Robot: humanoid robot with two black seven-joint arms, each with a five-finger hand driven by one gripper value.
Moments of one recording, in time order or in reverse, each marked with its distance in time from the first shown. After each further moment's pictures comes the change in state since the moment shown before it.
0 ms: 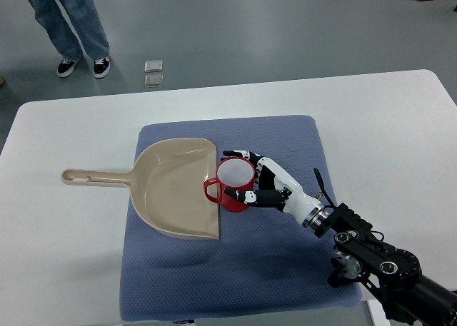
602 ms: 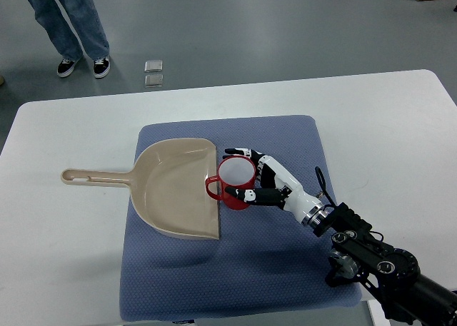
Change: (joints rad) left arm 0.000 0.000 0.000 0.000 0.000 0.000 0.000; right arm 0.005 0.001 -0.014 -0.001 0.001 -0.069 0.000
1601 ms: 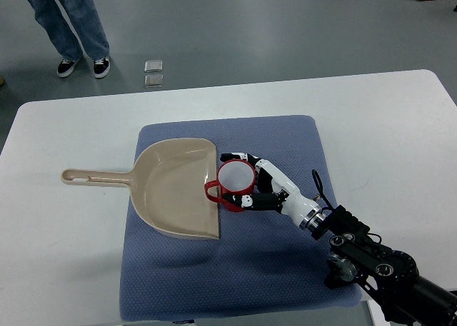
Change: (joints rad) left arm 0.000 0.000 0.000 0.000 0.000 0.000 0.000; right arm -0.002 0.000 -0.026 0.002 0.001 0.000 0.000
